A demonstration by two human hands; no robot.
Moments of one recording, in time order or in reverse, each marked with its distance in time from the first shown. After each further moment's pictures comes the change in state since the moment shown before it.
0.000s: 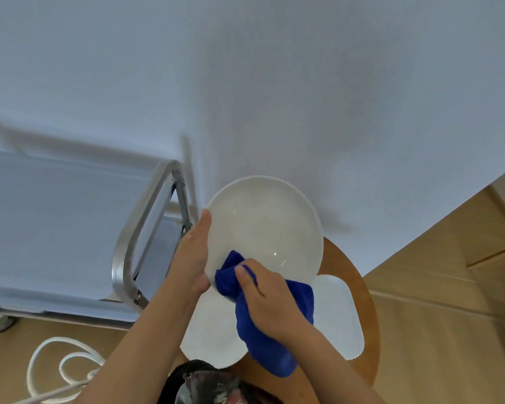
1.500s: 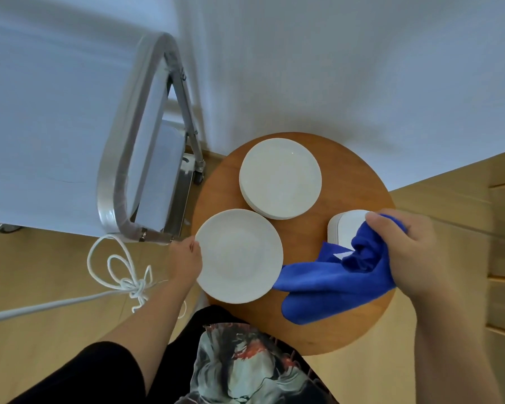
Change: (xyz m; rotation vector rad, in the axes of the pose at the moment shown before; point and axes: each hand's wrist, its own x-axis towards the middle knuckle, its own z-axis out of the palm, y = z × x) left_hand 0.067 -0.149 -0.170 1.232 0.388 -0.081; right_hand 0.022 0.050 -0.067 0.206 0.231 0.382
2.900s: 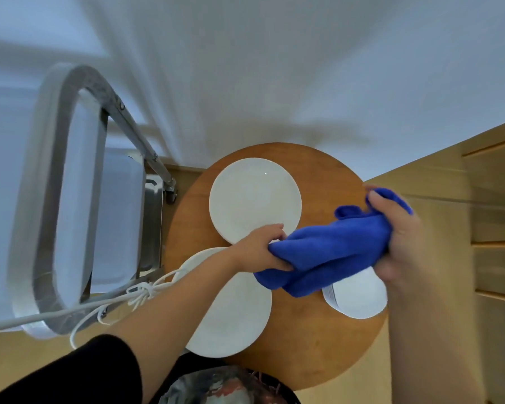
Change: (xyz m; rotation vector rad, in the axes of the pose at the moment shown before) left_hand 0.039 0.186 0.044 -0.036 -0.979 0.603; right_hand 0.091 0.036 -0.006 0.765 0.333 0.361
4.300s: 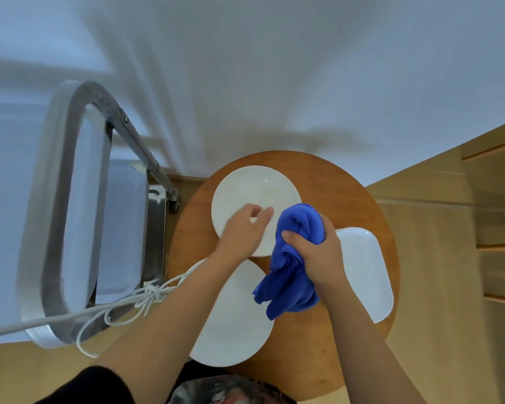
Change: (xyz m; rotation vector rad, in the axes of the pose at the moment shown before) left_hand -0.007 0.021 -0.020 -0.118 0.605 -0.256; right_hand 0.001 0.092 0.018 -0.507 -0.065 -0.119
